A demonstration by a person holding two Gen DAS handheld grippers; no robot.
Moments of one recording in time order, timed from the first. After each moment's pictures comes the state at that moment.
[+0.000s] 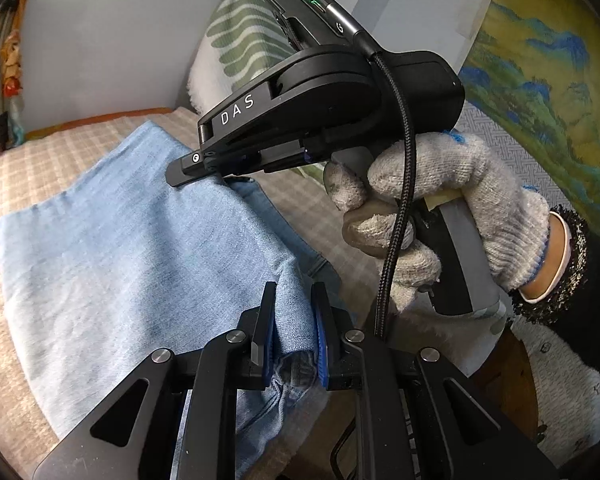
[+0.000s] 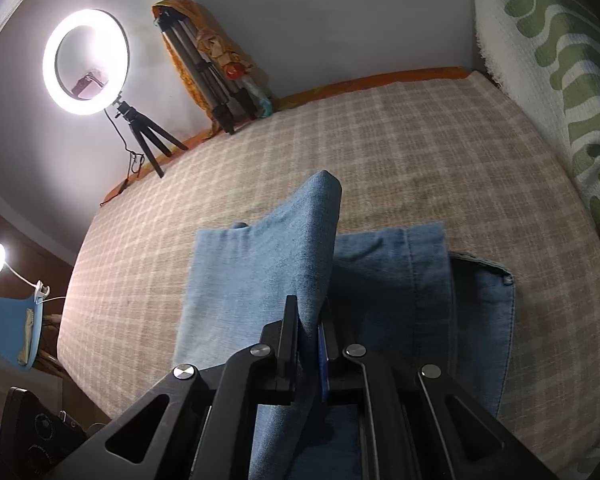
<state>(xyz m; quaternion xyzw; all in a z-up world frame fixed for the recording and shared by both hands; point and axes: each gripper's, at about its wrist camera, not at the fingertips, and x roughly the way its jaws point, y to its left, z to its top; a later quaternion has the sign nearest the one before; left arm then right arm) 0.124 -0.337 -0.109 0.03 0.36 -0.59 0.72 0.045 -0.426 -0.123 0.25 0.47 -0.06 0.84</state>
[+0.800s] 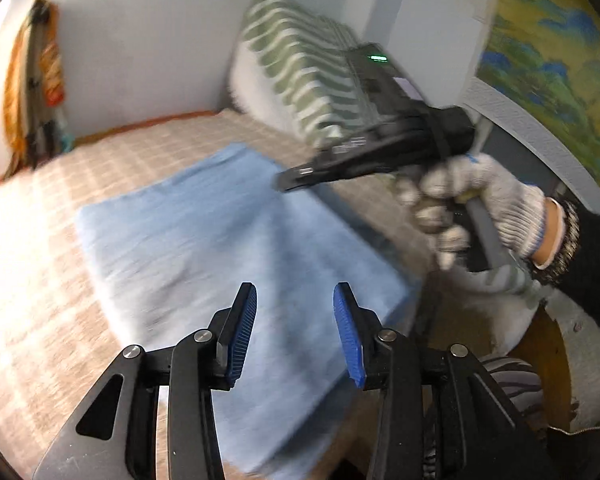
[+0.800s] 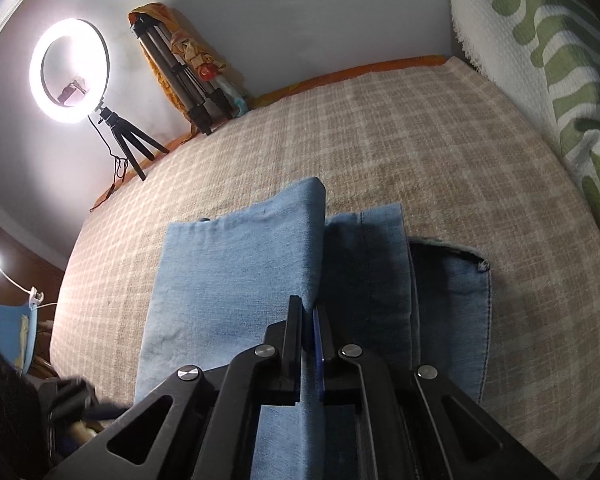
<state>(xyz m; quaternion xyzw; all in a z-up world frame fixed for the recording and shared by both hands) 0.161 -0.287 -0.107 0.07 0.36 -0.54 0.76 0.035 -0.447 -0.145 0.26 0.46 -0.07 0.84</state>
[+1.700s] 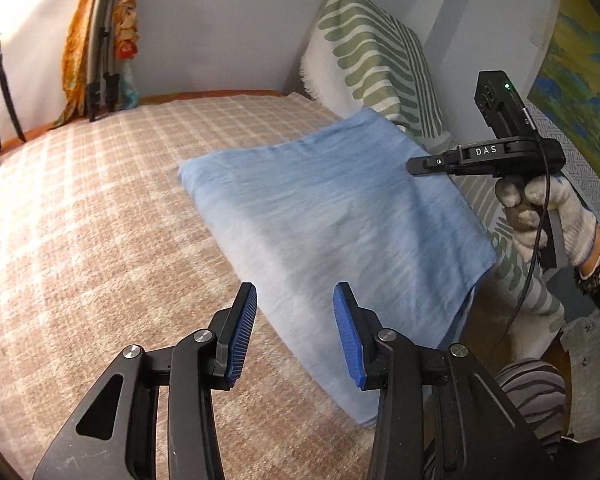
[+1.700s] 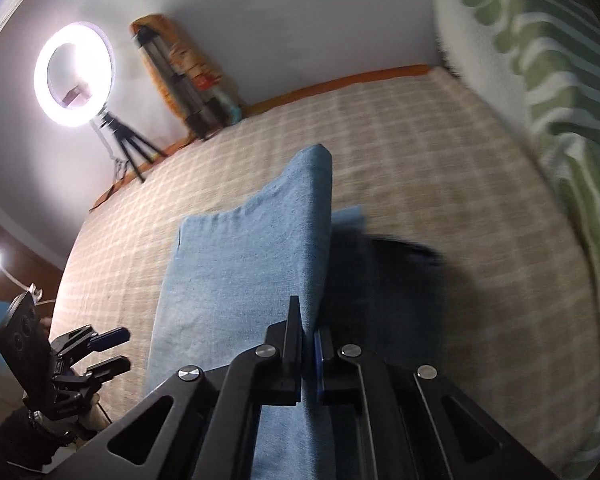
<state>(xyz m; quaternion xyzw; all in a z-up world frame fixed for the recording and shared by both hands) 0.196 -0.256 -0.125 0.05 0.39 -0.48 0.78 -0.001 -0.462 -0.135 0.25 0.46 -0.08 0.85</state>
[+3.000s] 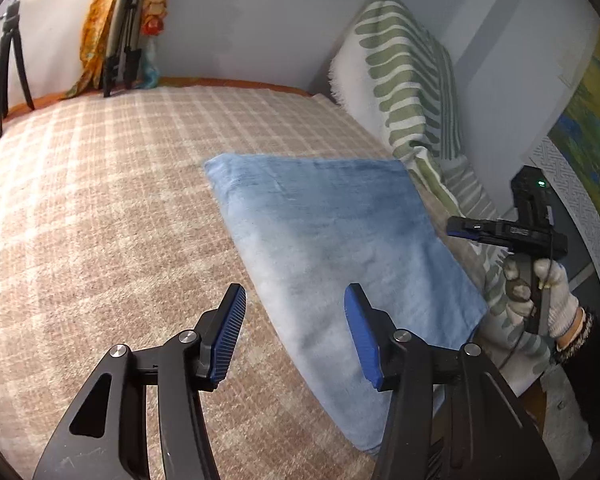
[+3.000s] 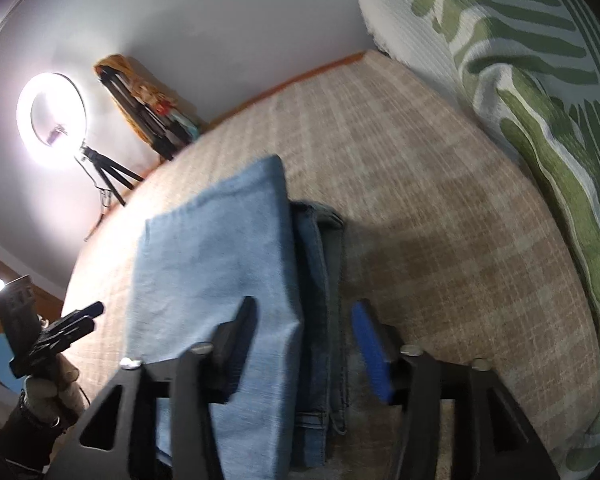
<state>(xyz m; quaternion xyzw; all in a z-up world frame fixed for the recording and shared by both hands) 0.244 -0.261 -0.122 0.00 0.44 -0.44 0.78 -0.065 -0.506 -0.171 0.31 0.42 -0.10 0.85</state>
